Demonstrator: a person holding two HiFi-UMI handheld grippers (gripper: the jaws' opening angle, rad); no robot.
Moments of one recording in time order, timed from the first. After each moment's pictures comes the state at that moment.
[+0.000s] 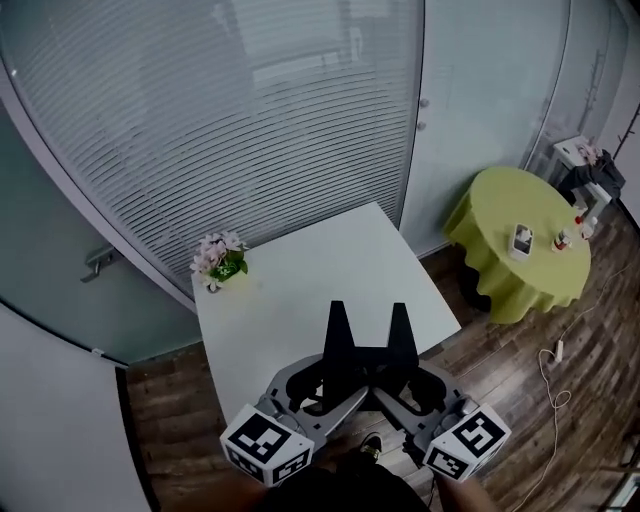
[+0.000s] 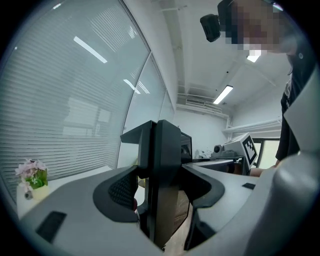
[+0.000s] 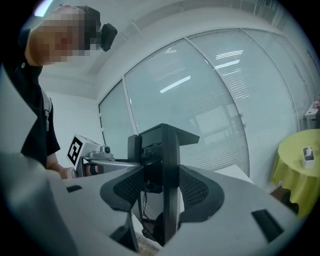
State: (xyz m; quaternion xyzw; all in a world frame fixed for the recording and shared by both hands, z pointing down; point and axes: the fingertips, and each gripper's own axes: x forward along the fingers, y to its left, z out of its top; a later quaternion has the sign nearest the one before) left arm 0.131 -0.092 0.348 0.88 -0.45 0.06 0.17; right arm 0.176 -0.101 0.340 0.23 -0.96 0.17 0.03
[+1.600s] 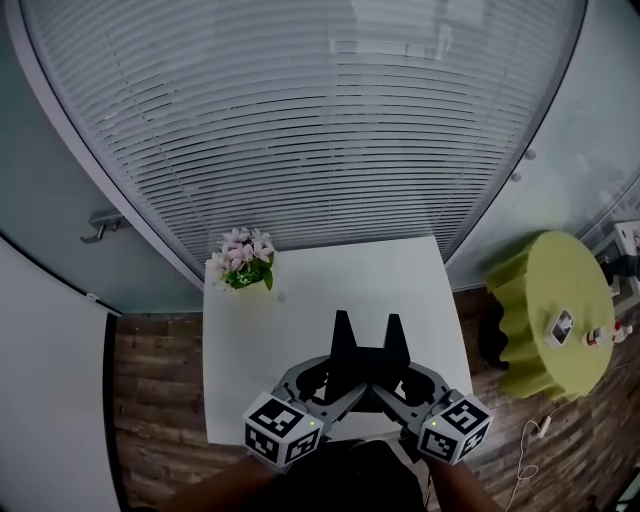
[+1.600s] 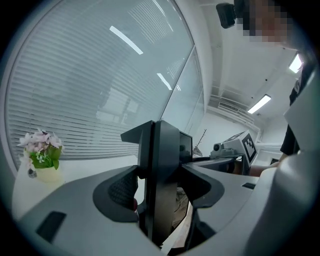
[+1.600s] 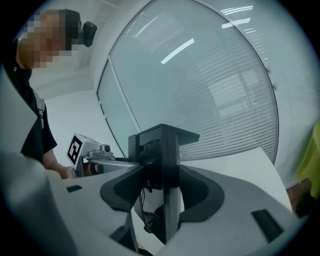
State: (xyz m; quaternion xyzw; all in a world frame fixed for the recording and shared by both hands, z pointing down) left arm 0.017 -0.244 0.453 0.79 -0.55 0.03 0.28; right arm 0.059 -0.266 0.446 0.10 -0.95 0.24 0.14
